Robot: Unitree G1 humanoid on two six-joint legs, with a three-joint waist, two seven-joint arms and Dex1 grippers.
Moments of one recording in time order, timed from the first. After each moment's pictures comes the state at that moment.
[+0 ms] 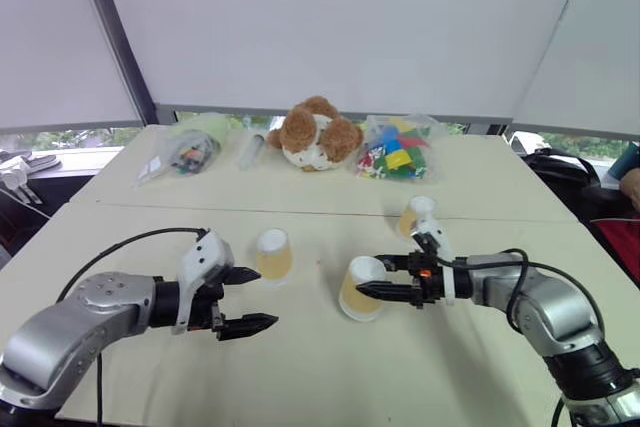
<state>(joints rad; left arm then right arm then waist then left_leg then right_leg) -0.21 0.90 0.08 -0.53 -0.69 0.80 -0.86 -0.47 -0.69 0.12 -0.15 0.53 0.67 1.01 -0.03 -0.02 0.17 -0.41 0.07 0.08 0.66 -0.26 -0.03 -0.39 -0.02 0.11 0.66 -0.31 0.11</state>
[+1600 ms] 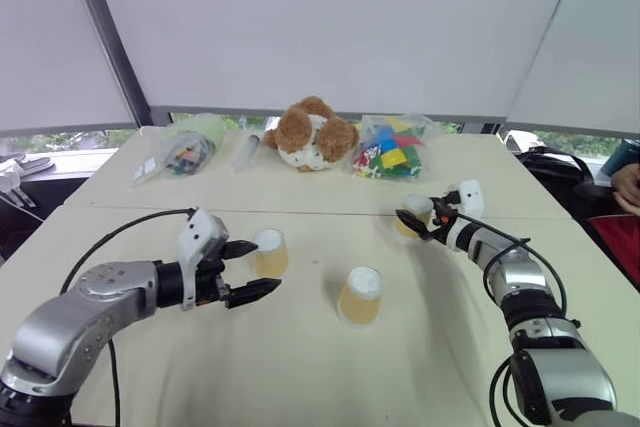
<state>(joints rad) -0.27 0.80 0.13 -0.48 -0.71 0.80 -0.76 -0.82 -0.49 -0.13 0.84 0.22 0.06 0.67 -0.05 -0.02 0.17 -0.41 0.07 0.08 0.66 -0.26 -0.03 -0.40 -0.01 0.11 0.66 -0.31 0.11</state>
